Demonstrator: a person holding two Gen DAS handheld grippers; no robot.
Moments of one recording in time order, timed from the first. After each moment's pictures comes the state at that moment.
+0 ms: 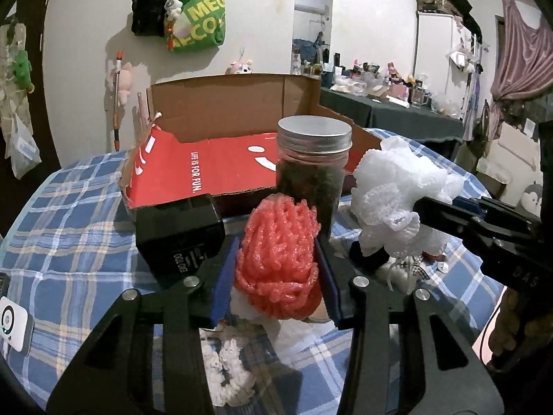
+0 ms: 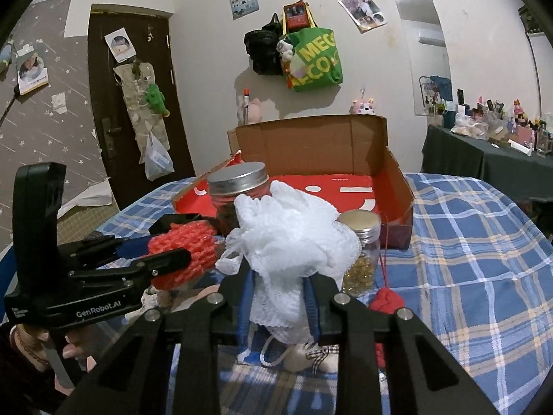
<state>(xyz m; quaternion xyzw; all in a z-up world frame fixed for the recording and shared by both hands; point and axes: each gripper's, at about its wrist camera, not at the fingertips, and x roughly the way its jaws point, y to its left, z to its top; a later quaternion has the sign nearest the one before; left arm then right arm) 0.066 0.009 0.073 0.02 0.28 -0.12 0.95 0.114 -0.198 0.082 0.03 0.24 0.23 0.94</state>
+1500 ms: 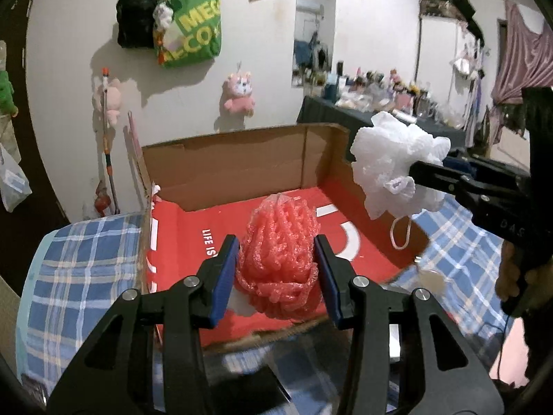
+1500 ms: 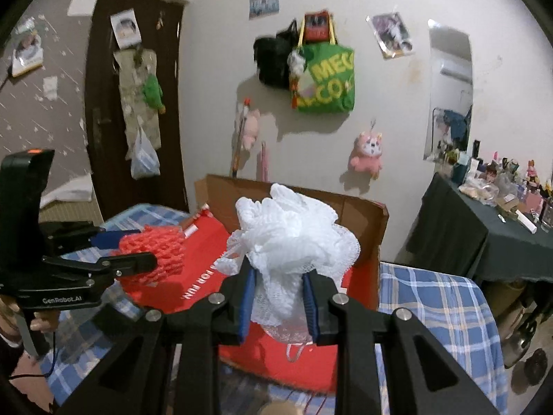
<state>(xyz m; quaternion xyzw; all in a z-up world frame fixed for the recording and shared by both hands) 0.209 0.028 0.158 0.03 0.30 -0.14 0.94 0.275 -0.191 0.175 -0.07 0.24 0.23 0.94</state>
